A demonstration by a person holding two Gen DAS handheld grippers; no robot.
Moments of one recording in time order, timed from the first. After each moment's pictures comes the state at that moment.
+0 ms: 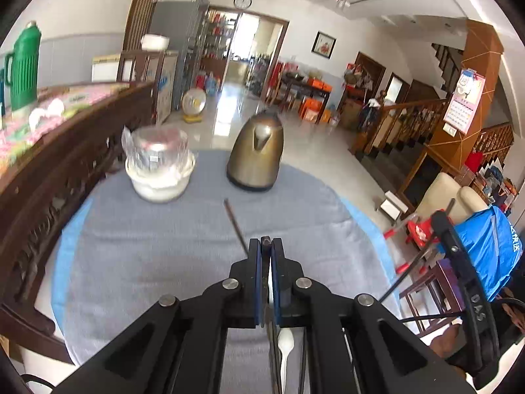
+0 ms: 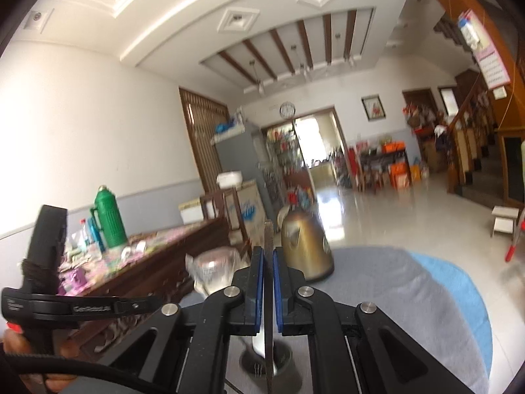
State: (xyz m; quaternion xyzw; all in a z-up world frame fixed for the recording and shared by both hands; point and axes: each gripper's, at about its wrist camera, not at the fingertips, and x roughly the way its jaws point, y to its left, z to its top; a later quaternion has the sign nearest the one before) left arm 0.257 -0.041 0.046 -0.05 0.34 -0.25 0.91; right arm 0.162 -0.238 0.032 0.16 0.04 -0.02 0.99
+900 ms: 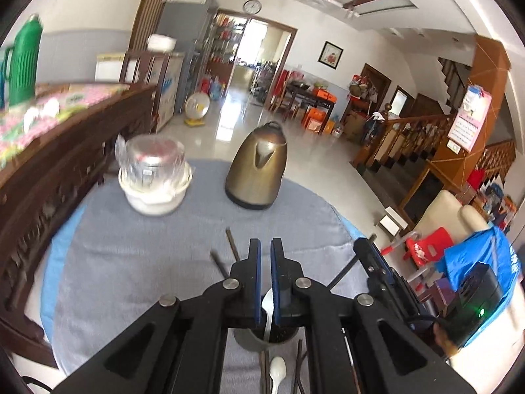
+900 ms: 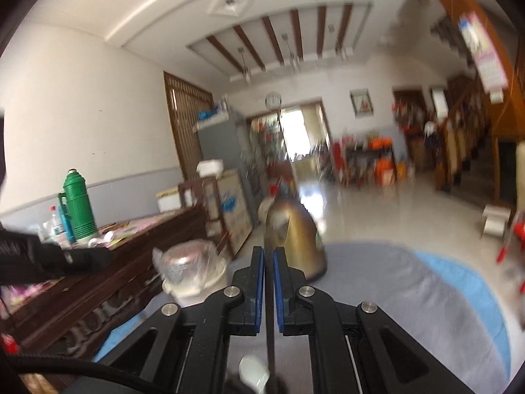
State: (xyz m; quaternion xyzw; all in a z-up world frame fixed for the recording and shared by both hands) left arm 0.296 -0.053 0.044 -0.09 0.34 -0.24 0.91; right arm 0.278 -0.223 -0.007 0.17 0.11 -0.04 0.98
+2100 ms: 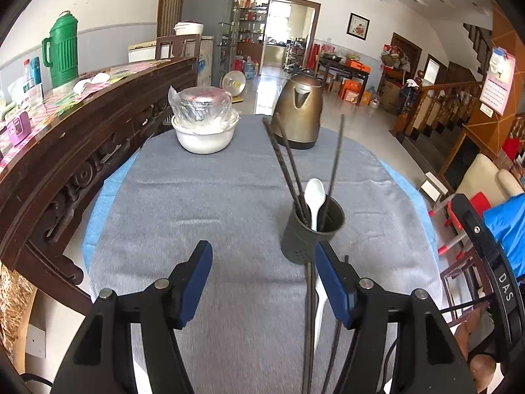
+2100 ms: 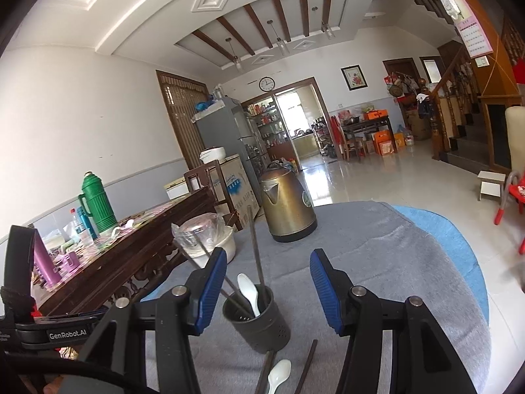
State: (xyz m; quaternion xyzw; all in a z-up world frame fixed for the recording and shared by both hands) left arm 0.182 -0.030 -0.013 -0.01 0.38 -0.15 0.91; right arm 0.127 -0.236 -0.023 0.20 0.11 -0.04 0.97
